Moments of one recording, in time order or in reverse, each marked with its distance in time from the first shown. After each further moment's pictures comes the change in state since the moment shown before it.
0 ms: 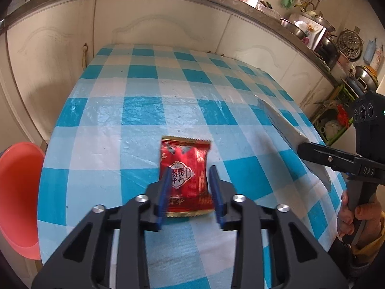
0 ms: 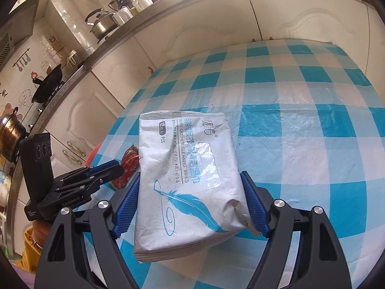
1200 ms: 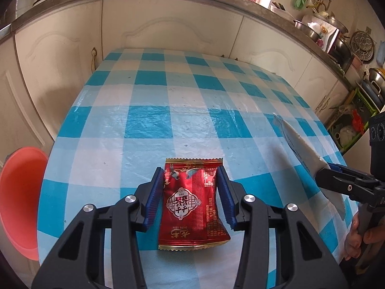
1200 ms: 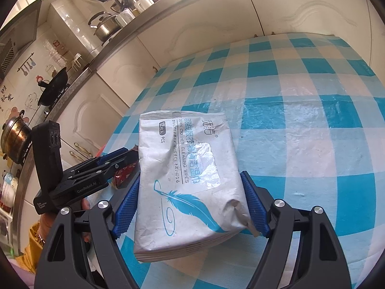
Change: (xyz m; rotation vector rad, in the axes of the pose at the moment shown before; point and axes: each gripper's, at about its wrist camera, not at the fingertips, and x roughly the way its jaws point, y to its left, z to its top) left arm 0.015 -0.006 0.013 -0.026 -0.032 0.099; right arm 0.001 -0.006 -0.008 0.022 -0.001 0.052
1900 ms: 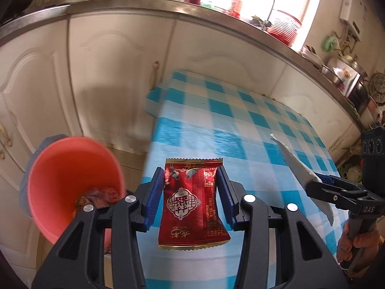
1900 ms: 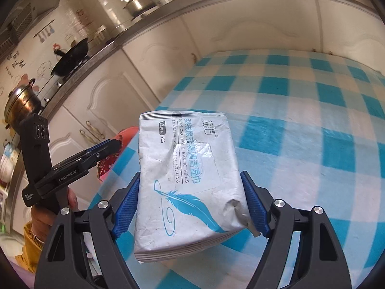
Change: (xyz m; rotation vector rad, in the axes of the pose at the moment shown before) left arm -0.077 0.102 -0.011 -0.193 -0.138 0.103; right arm 0.054 0.094 0.025 -0.190 0.073 0.058
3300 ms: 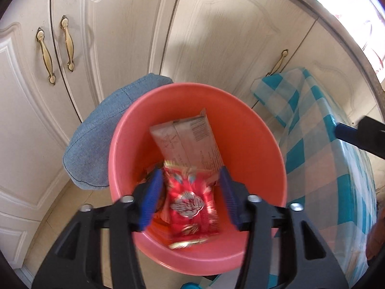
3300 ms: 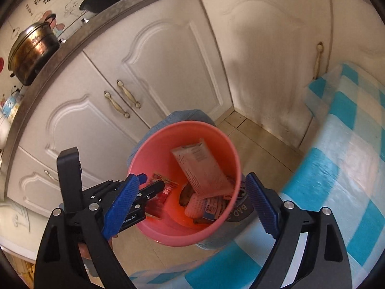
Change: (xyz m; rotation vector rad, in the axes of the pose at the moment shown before) left arm 0.040 0.196 -0.046 -0.338 0.104 0.269; right arm 0.198 0.168 0.078 -0.271 0.223 0.152
